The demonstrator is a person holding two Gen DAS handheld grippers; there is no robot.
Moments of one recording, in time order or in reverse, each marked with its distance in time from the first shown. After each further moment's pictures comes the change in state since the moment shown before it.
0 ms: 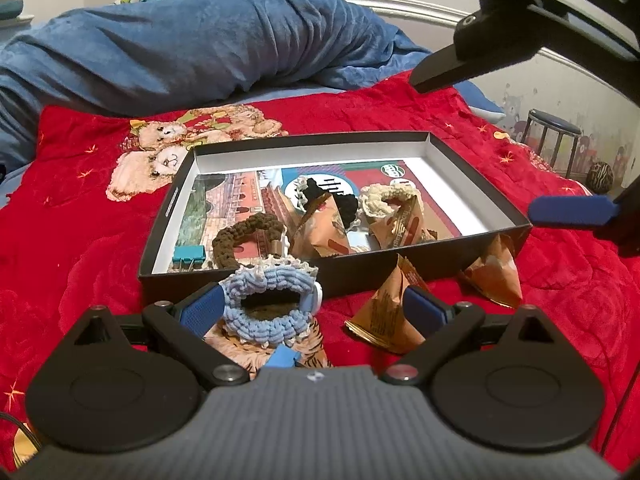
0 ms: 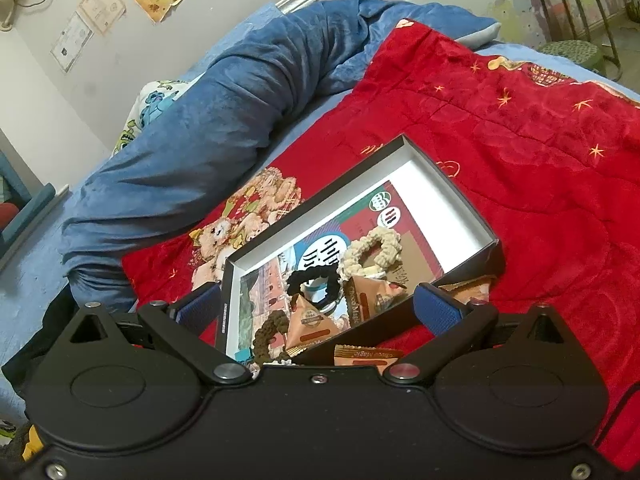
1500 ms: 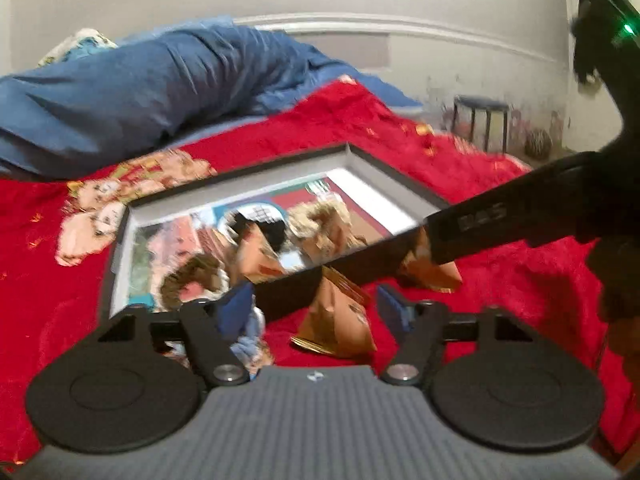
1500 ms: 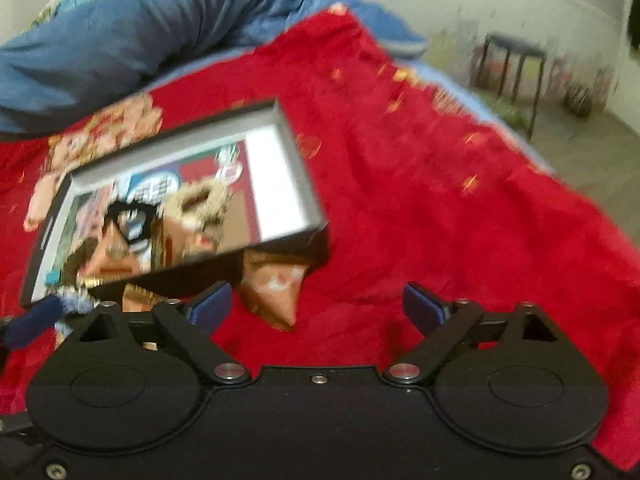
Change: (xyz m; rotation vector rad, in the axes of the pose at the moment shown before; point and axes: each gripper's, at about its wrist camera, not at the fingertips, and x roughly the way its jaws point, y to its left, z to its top) left arm -0.007 -0.024 0.000 0.210 -0.057 -0.167; right arm 0.024 -0.029 -0.013 -0.292 0.133 -0.490
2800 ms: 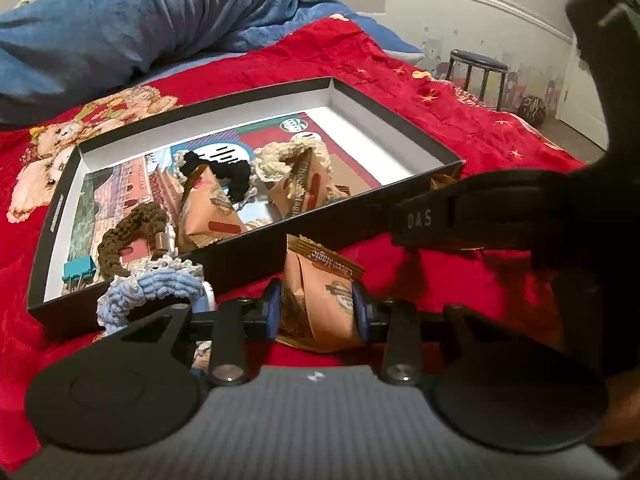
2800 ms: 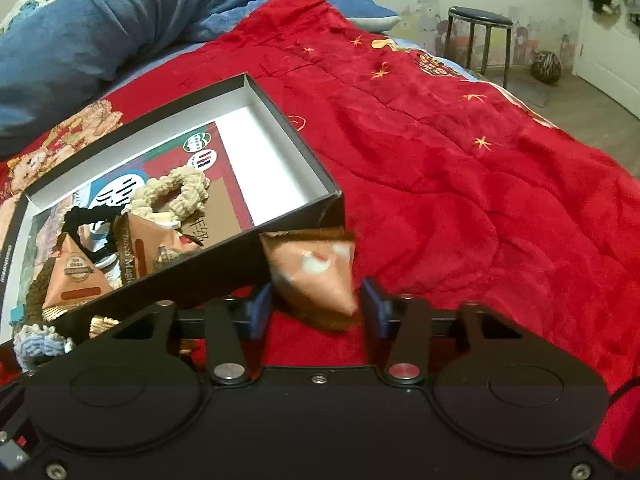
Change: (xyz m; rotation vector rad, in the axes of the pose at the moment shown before) left arm 0.046 -0.006 -0.001 -0.045 0.164 -0.059; right arm 0.038 0.011 -0.012 0.154 -0.029 -0.060
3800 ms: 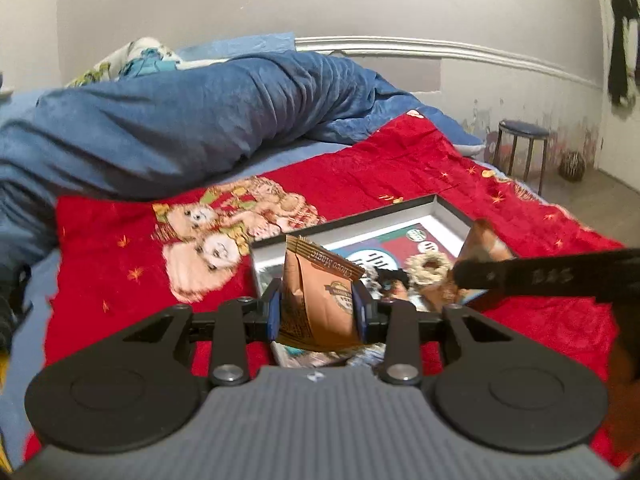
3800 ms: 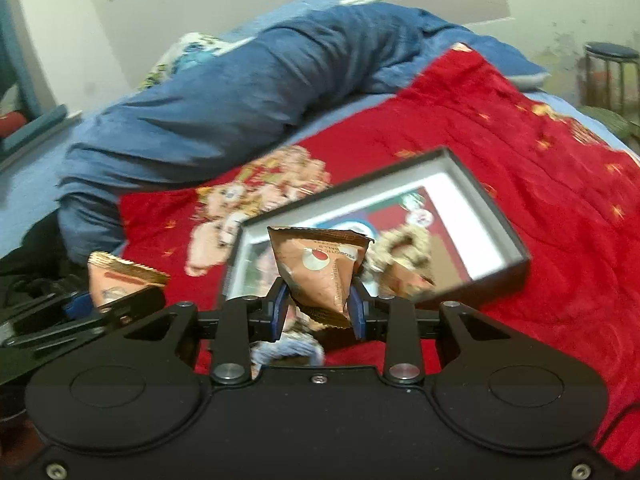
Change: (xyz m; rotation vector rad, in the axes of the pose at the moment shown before) left arm -0.139 0.107 0.044 -0.002 -0.189 0.162; right arm -0.105 0.057 0.020 -0.131 -0.100 0.512
